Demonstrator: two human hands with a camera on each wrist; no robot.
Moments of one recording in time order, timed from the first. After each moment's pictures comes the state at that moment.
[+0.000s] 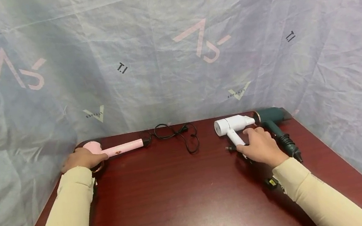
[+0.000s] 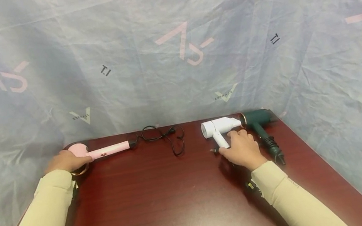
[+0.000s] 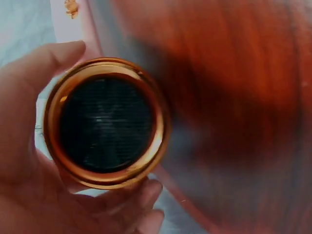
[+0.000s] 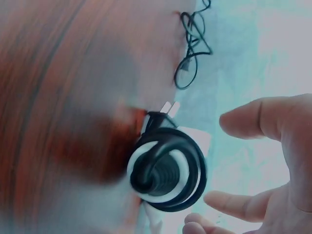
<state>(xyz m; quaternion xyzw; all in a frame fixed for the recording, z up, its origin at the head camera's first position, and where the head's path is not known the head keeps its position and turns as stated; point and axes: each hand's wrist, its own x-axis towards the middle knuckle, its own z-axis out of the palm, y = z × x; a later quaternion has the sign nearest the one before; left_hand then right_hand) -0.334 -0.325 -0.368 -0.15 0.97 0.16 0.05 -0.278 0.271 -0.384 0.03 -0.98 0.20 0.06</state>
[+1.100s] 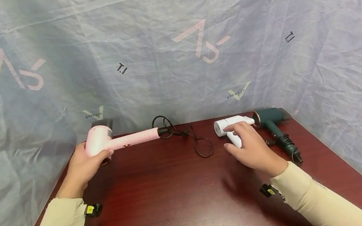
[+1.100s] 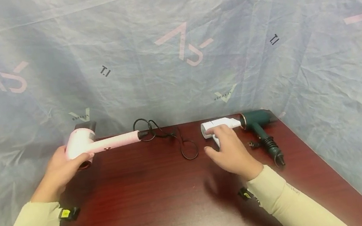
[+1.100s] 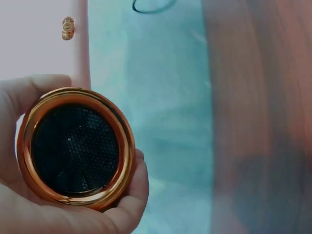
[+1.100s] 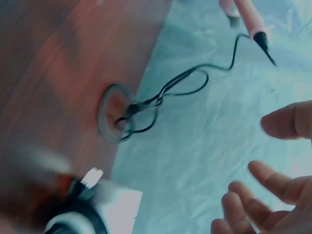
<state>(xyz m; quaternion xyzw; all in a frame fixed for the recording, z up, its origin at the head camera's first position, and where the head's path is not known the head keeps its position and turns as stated) -0.261 -0.271 -0.331 -0.04 0.88 0.47 -0.10 -0.244 0.224 -0.346 0.20 -0.91 0.31 0.20</state>
